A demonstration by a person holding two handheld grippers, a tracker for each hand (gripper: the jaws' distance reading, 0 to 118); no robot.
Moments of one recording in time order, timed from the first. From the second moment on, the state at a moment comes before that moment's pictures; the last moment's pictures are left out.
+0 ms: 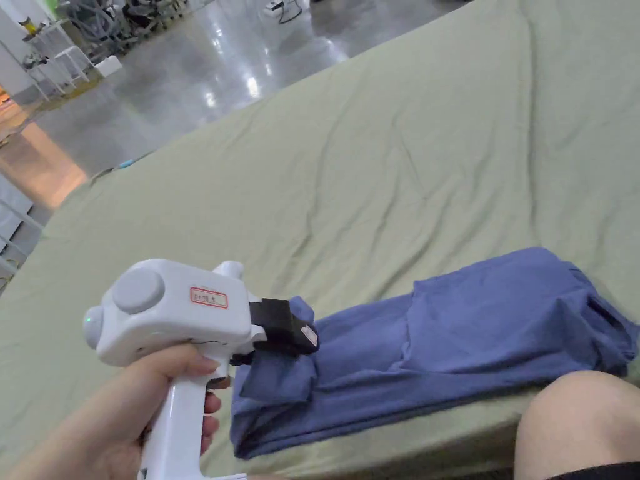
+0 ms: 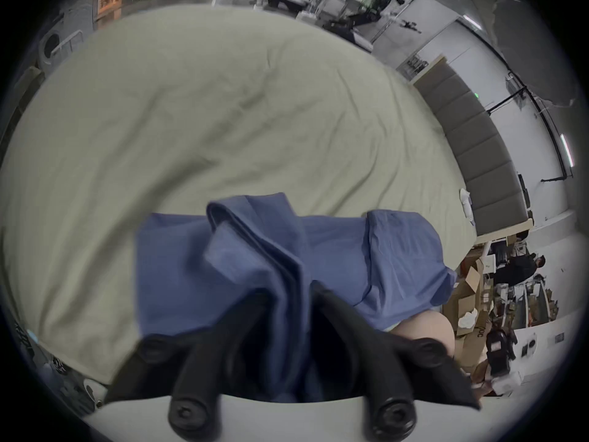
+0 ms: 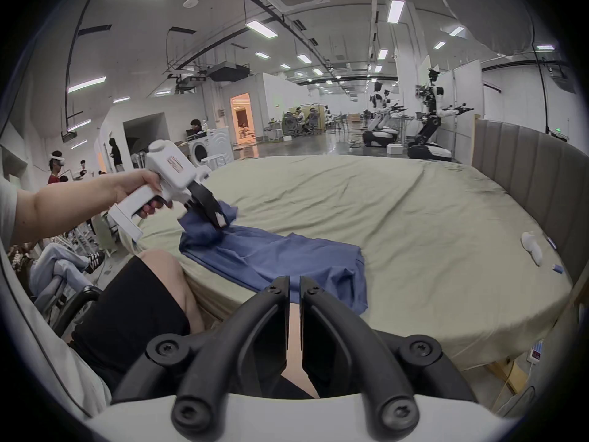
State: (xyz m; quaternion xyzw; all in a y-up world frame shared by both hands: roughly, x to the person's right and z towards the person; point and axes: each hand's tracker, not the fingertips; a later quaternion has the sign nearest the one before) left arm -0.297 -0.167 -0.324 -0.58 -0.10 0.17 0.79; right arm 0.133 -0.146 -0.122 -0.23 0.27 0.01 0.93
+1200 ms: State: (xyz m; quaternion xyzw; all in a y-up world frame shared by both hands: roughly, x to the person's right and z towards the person) left arm -0.434 -0.164 -0.279 -0.49 -0.11 0.24 0.83; right arm 0.120 -0.125 -0.121 -0.22 0.27 0.00 0.94
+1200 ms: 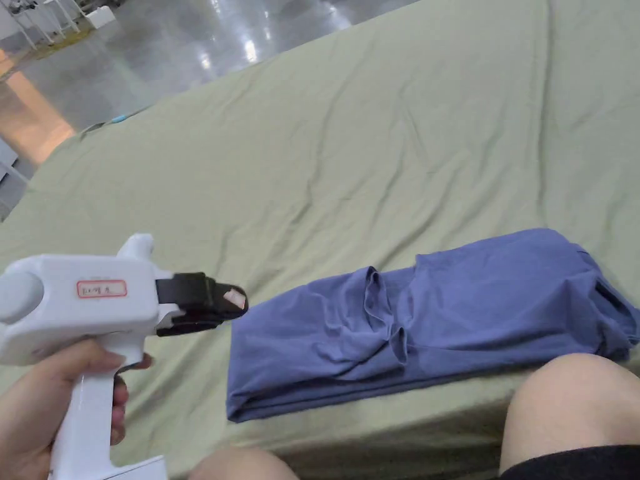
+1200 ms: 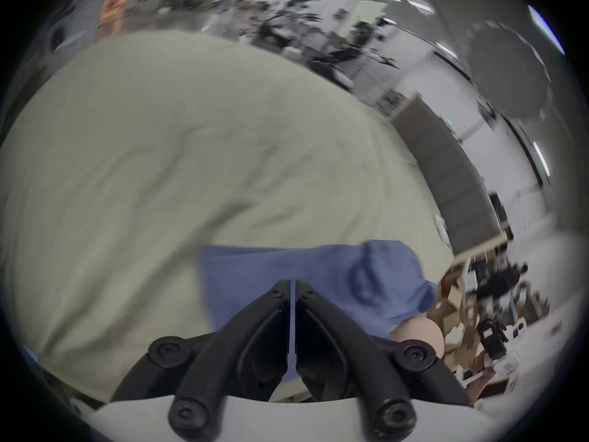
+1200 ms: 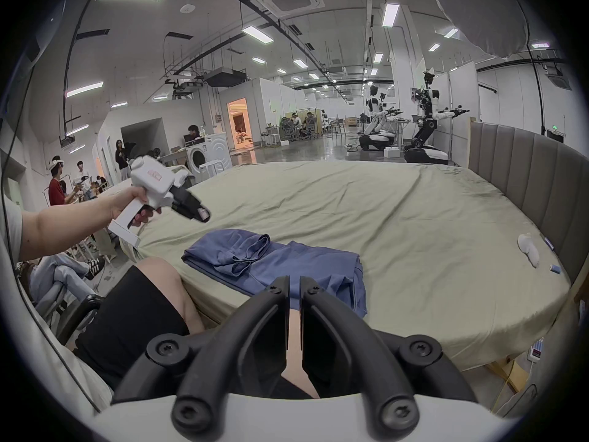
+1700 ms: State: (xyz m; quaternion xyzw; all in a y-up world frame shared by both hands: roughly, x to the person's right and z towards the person) left arm -0.429 -0.269 -0.289 -0.44 -0.26 0.38 0.77; right arm 0.080 -0.127 -0.164 -0.26 0.27 0.03 0.93
